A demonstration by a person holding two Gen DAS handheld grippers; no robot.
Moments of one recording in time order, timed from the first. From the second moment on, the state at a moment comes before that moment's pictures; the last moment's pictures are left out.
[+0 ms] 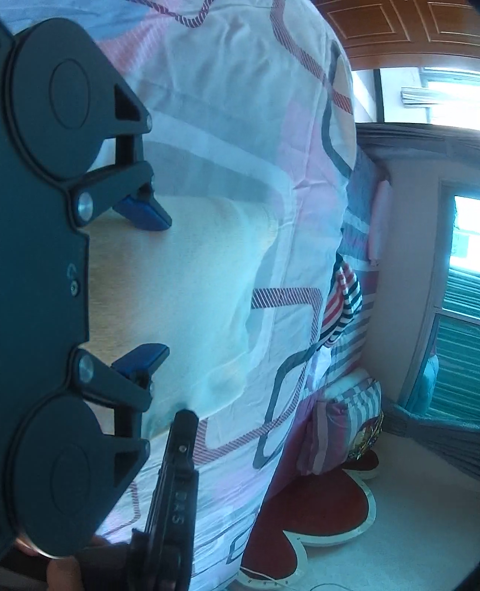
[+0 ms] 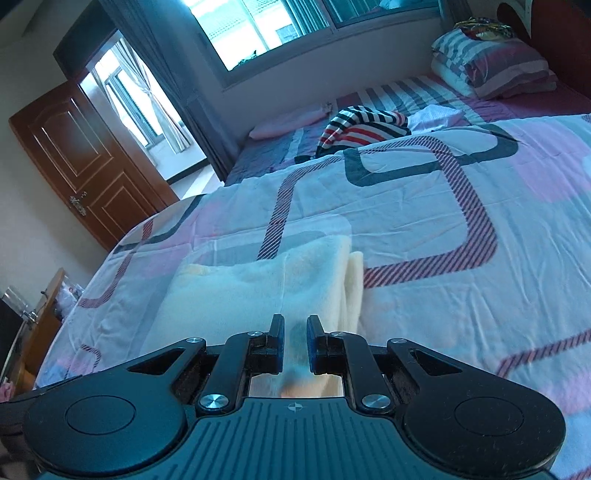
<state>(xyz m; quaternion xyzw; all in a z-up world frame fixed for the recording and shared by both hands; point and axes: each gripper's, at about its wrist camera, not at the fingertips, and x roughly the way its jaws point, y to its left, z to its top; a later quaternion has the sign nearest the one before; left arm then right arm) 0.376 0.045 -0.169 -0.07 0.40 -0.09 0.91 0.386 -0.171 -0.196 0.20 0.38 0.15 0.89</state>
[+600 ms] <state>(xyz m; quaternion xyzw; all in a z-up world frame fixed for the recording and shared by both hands) 0.361 0.047 -0.158 -0.09 0.41 -0.09 0.90 0.354 -0.164 -0.190 0.14 0.38 0.14 0.90</state>
